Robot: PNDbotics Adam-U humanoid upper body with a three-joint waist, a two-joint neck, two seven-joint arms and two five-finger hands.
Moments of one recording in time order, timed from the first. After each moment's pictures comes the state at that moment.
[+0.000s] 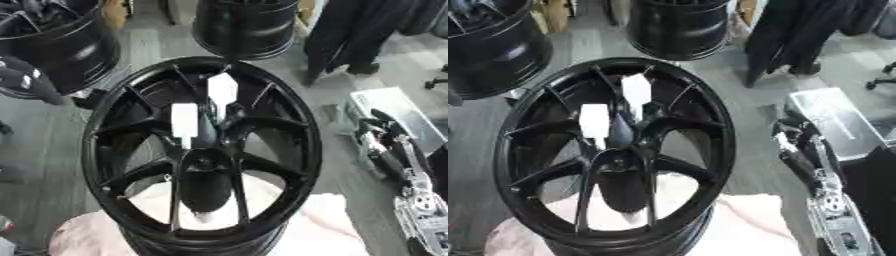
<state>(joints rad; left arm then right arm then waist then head) -0.68 1.02 -0.36 -1.79 -0.07 -0.36 -0.71 -0.12 -0.24 -0.16 -1.53 0.04 -0.18 -0.03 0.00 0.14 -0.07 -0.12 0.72</state>
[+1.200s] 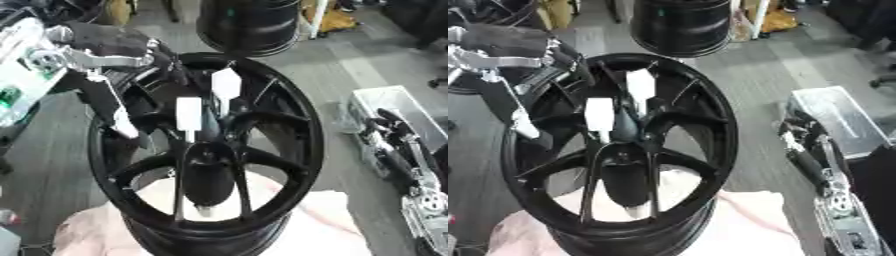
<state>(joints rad) -1.03 0.53 -0.55 -1.39 -0.52 -0.41 -0.70 -0.11 -0.24 -0.14 -1.52 0.04 -0.18 -0.01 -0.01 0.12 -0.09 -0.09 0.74</state>
